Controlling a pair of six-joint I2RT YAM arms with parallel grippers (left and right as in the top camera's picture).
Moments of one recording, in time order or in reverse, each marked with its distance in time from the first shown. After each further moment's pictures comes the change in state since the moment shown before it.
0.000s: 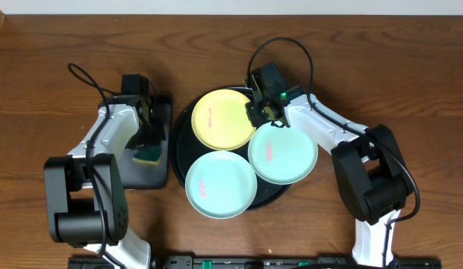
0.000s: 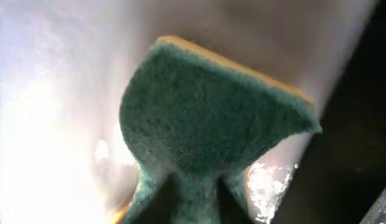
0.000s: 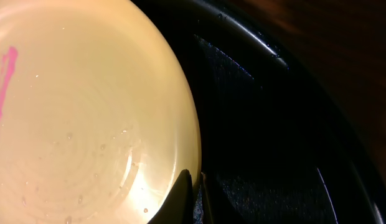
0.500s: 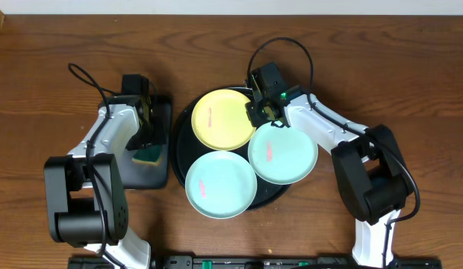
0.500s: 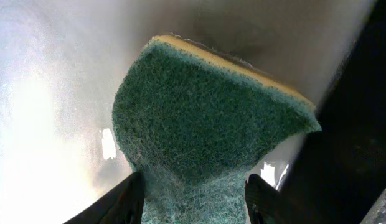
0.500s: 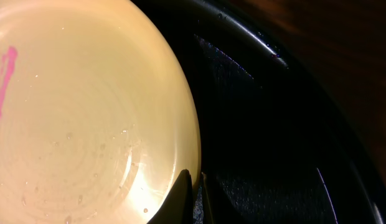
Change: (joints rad) left arm 0.000 0.000 0.000 0.000 0.000 0.000; right arm 0.000 0.000 0.000 0.000 0.000 0.000
